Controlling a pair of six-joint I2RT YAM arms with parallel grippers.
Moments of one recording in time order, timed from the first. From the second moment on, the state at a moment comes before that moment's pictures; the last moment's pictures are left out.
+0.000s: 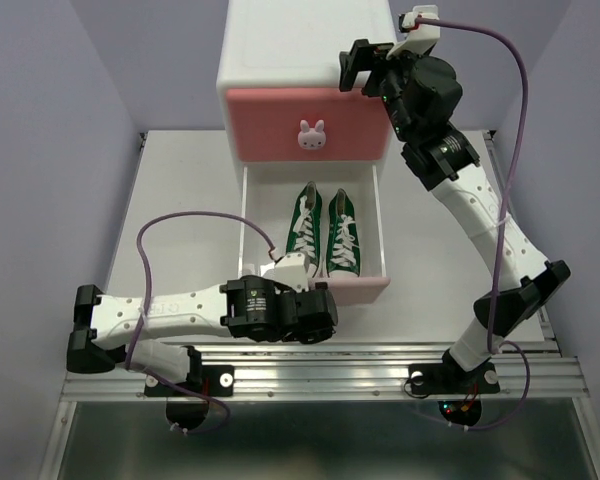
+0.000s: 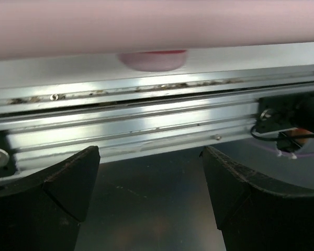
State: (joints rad) left arm -1.47 1.30 1.33 -1.18 -0.43 -1.37; right arm 0.55 1.67 2.01 -0.12 0.32 0.07
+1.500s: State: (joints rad) left arm -1.50 1.52 1.21 -1.20 -0.85 -1.88; right arm 0.55 1.58 1.87 -0.06 0.32 0.01
